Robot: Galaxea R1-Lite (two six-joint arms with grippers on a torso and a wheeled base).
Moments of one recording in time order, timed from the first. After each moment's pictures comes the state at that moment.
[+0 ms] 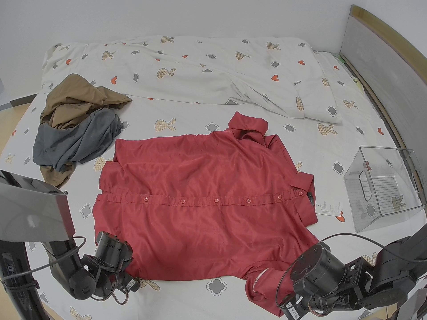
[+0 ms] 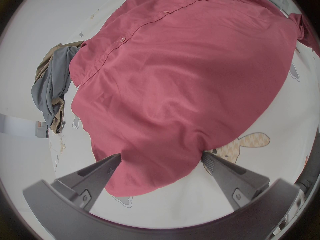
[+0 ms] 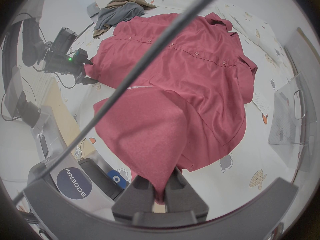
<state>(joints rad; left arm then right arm) -0.40 2.16 -0.27 -0.82 0.40 0.31 0.98 1.74 -0.56 -0.07 -0.24 0.35</state>
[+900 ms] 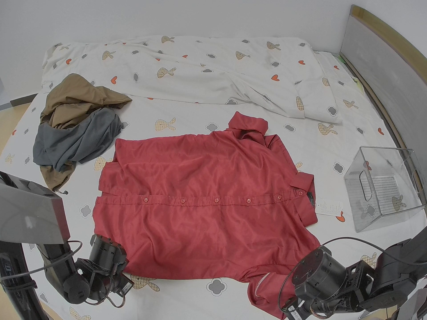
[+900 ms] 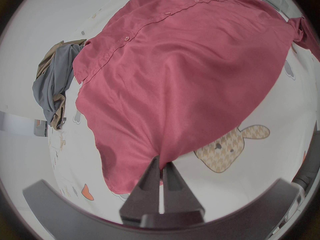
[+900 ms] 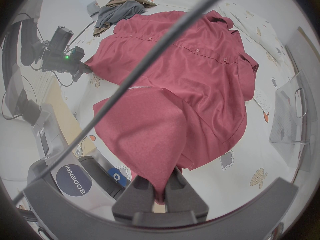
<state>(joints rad) -0.39 2.12 -0.21 -0.89 0.37 0.30 0.98 1.74 -0.54 -0.07 -0.24 0.35</state>
